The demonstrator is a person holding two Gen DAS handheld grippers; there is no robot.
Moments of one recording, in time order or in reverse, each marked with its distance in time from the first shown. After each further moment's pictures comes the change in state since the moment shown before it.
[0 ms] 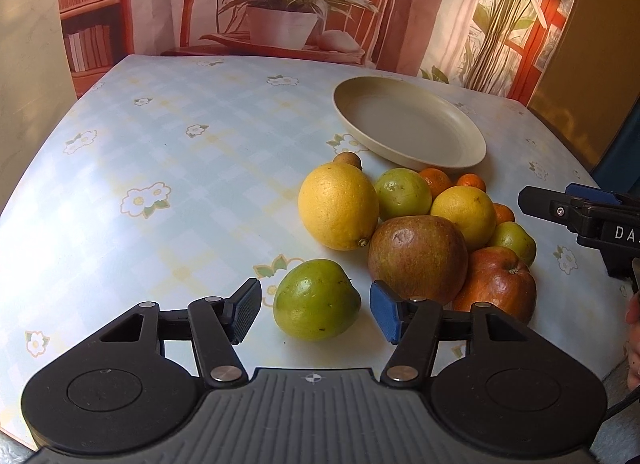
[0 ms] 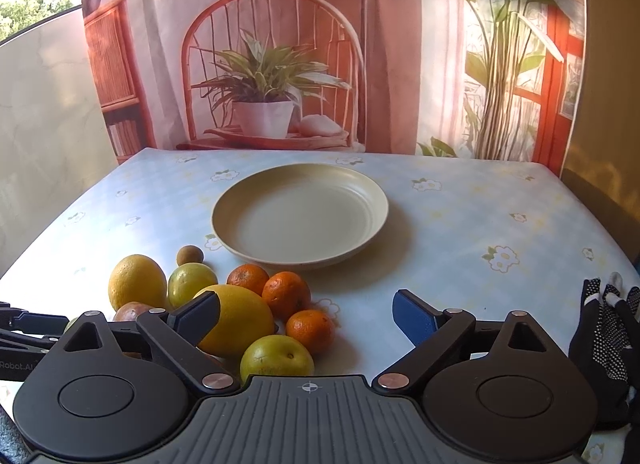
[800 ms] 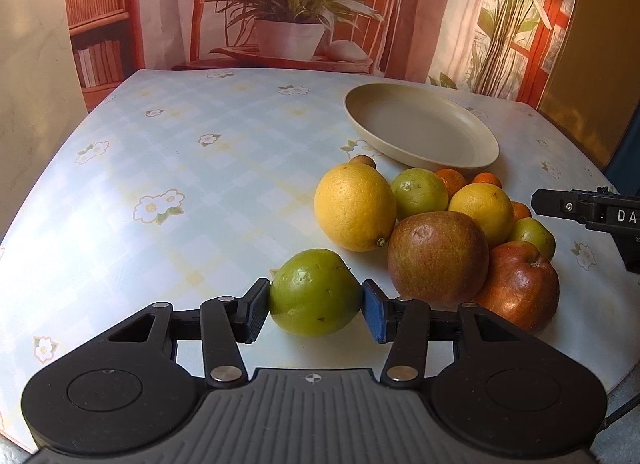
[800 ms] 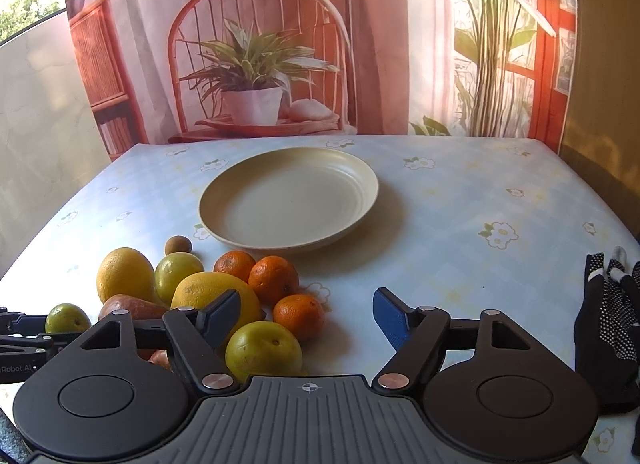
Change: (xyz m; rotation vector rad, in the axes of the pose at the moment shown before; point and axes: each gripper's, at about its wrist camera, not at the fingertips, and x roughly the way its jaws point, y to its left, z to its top) left arm -0.003 0.002 -0.009 0.022 -0.059 0.049; right arm 0.011 -0.014 -0.006 0.052 0.035 0.005
